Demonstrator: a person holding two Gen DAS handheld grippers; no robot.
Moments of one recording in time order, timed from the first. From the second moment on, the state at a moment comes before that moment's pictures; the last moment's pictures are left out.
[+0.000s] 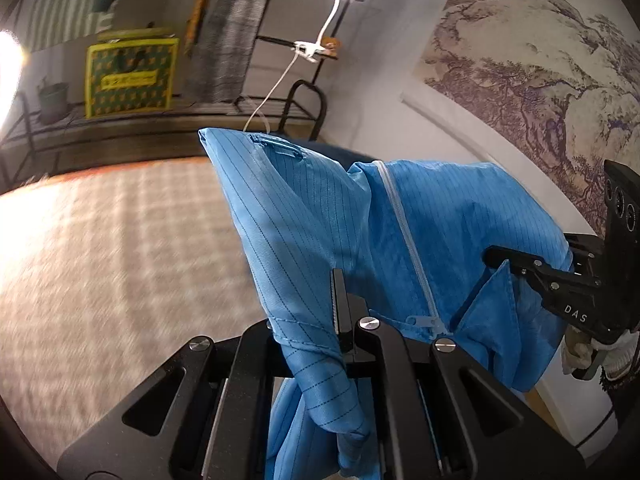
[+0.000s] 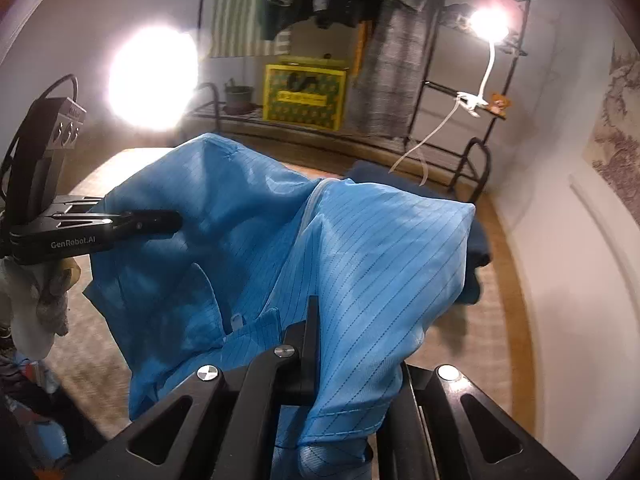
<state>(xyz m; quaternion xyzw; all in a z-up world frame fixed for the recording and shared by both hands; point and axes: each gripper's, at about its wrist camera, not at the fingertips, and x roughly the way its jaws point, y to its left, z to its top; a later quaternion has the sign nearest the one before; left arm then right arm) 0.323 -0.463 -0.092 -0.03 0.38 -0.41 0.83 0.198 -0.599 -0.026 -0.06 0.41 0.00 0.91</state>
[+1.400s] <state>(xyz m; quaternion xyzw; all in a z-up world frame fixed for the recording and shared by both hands) 0.531 -0.612 -0.144 0.05 0.37 -0.30 0.88 0.379 -0.834 -0.122 0.06 0.43 -0.21 0.88</state>
